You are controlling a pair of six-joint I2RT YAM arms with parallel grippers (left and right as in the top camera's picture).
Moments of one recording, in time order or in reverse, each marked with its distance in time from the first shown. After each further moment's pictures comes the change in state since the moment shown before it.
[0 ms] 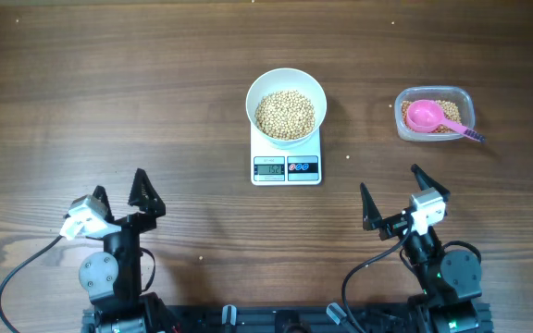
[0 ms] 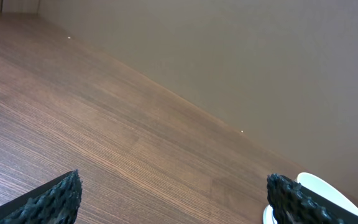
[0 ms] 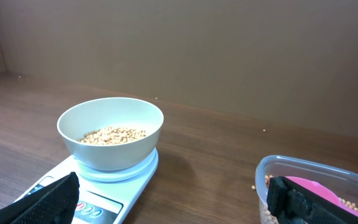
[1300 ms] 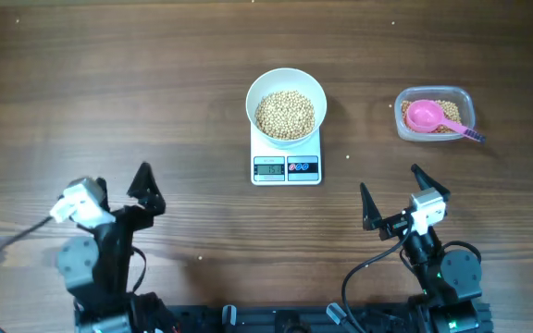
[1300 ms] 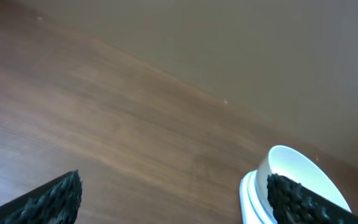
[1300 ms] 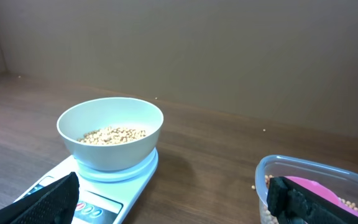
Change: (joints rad) left arm 0.024 0.215 0.262 -0.180 0.124 0.066; right arm 0.000 0.000 0.000 0.000 0.000 0.000
